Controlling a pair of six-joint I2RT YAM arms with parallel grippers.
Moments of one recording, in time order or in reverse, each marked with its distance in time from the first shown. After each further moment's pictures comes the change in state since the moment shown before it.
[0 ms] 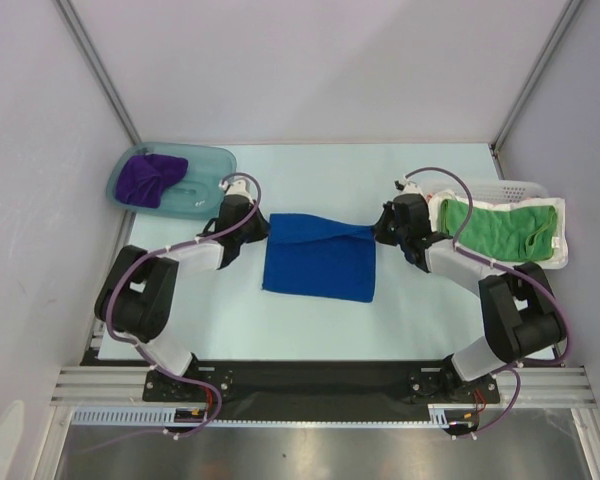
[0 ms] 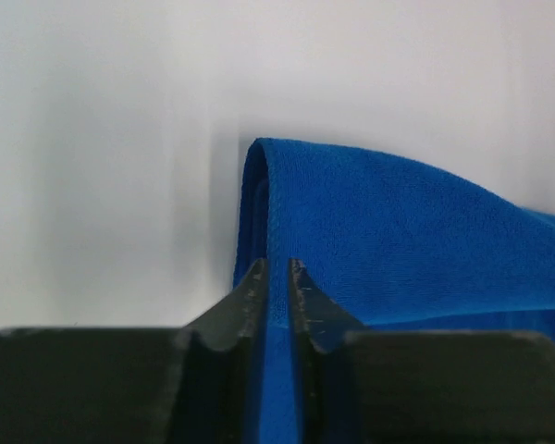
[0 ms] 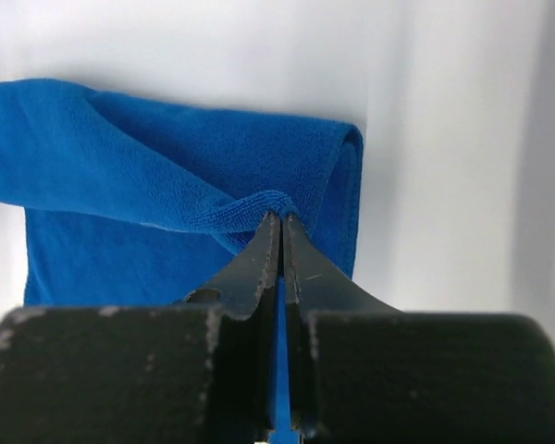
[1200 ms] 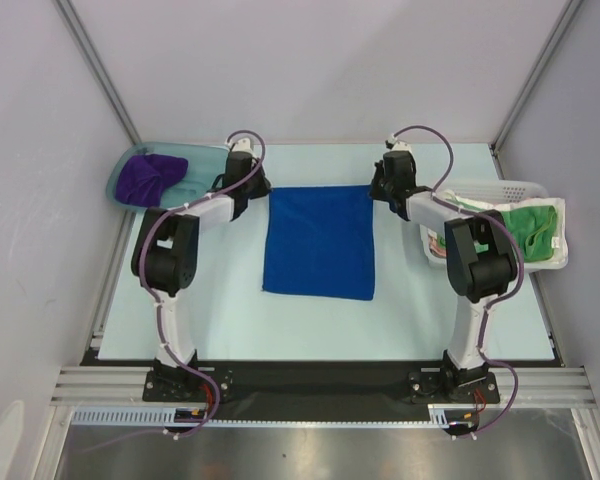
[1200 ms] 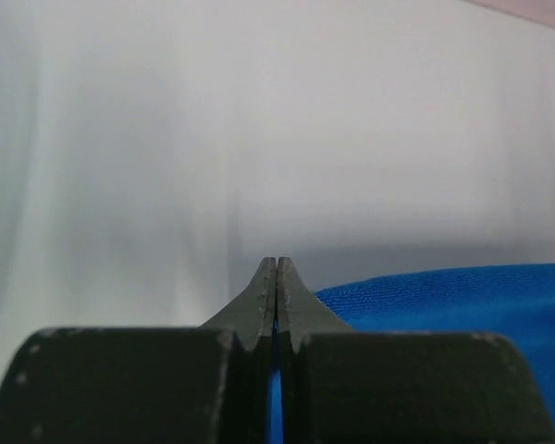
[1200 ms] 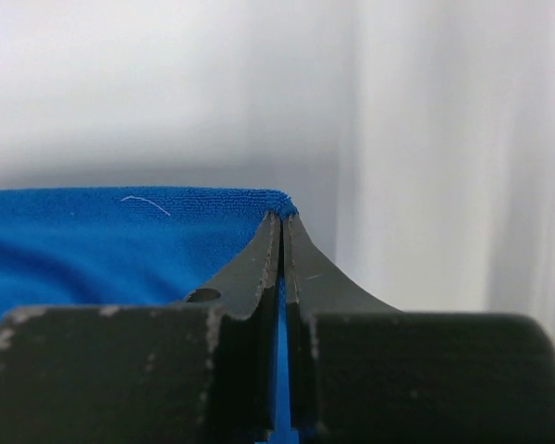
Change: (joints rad) left arm 0.097 0.393 0.567 -0.100 0.041 0.077; right arm -0.080 0.468 0.534 -0.043 0.049 -0.129
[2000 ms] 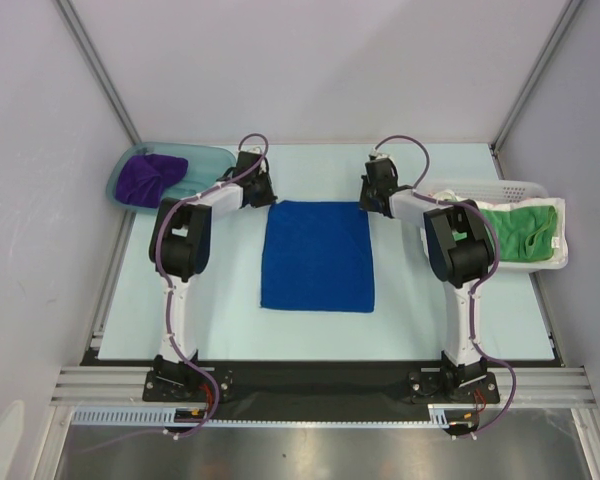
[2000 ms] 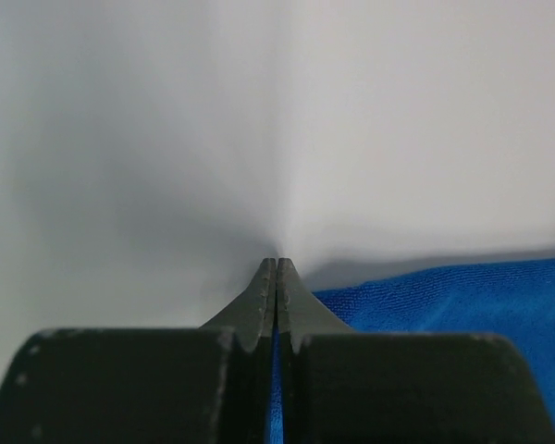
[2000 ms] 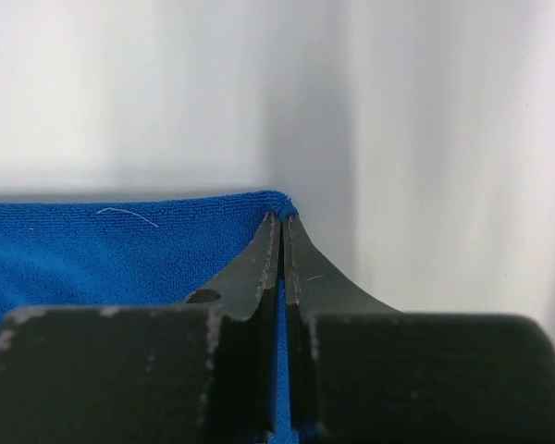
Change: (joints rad) left arm 0.000 0.177 0.212 -0.346 0.077 -0.039; right arm 0.046 0.164 0.115 -0.138 0.053 -0.021
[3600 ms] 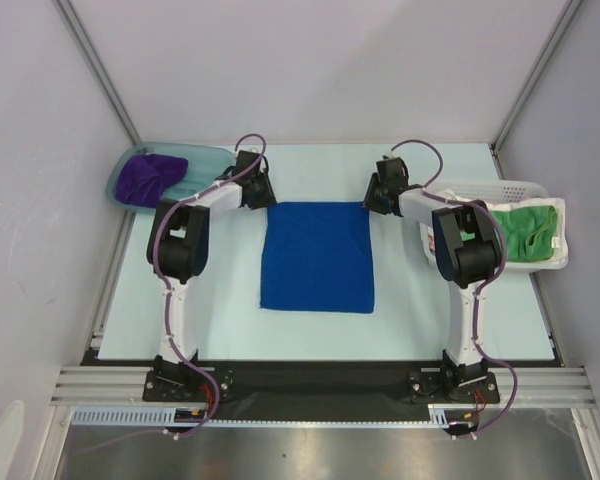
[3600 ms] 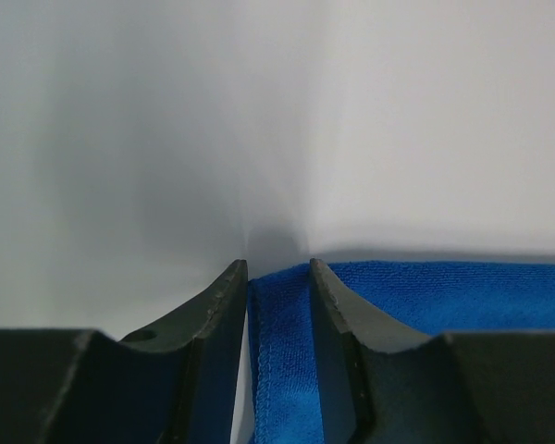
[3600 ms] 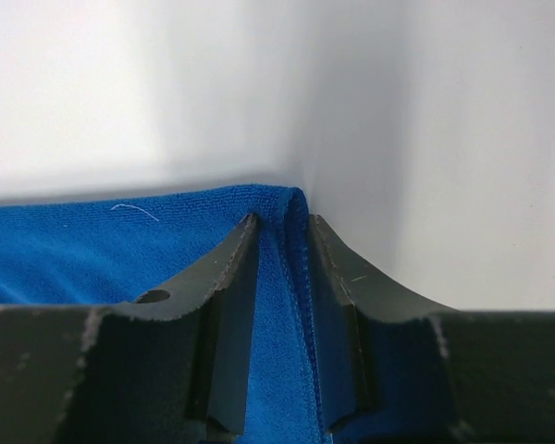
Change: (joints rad) left arm -0.001 -0.033 -0.015 -0.055 -0.060 -0.039; right arm -0.053 -0.029 -0.033 -0.024 -0.121 0.171
